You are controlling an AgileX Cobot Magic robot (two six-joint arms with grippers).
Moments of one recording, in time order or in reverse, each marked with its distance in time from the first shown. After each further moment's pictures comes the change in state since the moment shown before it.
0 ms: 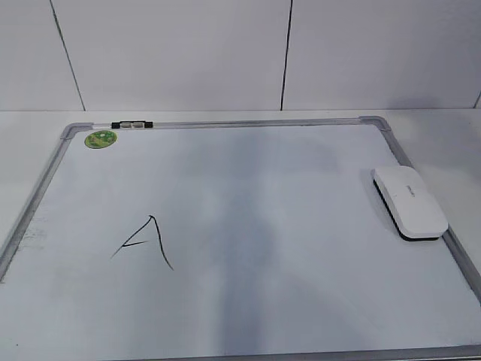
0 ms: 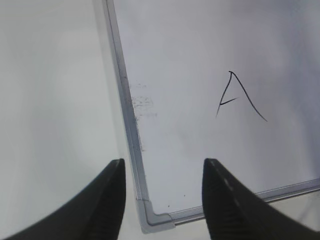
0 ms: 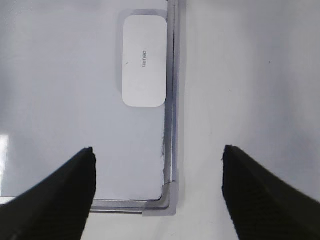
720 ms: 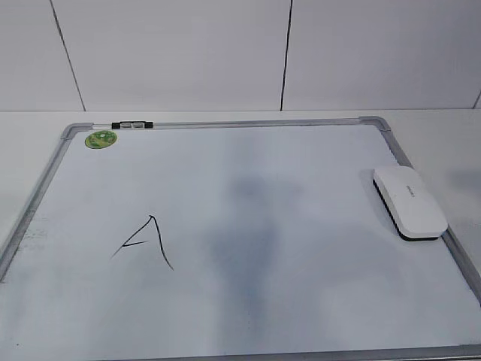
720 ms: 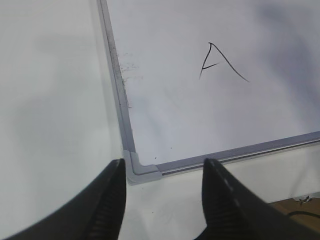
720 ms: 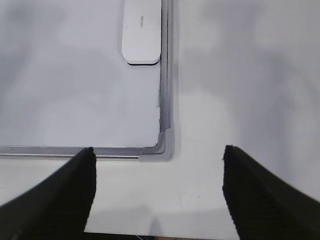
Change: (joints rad) left arm 0.000 -0.649 0.385 -0.005 0.027 -0.012; right arm 0.000 -0.652 0.395 0.000 0.019 0.000
